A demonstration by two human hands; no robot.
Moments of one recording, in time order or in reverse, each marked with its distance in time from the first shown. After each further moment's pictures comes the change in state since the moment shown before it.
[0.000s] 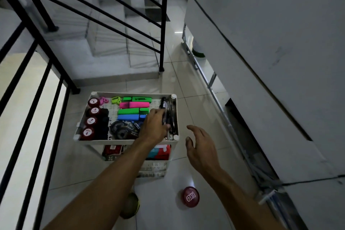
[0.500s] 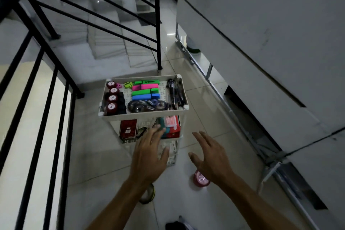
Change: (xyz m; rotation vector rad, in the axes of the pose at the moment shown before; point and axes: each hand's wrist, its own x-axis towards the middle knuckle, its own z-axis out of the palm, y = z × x) left_hand -0.190 -0.086 -0.007 0.114 0.152 0.307; right_hand -0.140 0.001 0.033 -0.197 -0.159 0.038
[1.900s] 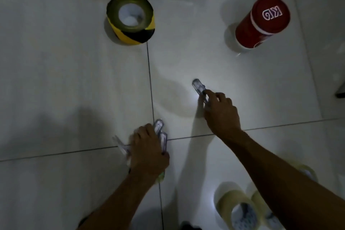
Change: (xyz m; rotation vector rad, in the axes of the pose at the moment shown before) left_hand -0.478 -0.264 0.578 0.094 -0.549 -0.710; right_hand -0.164 0.294 0.645 -0.261 -0.232 0.012
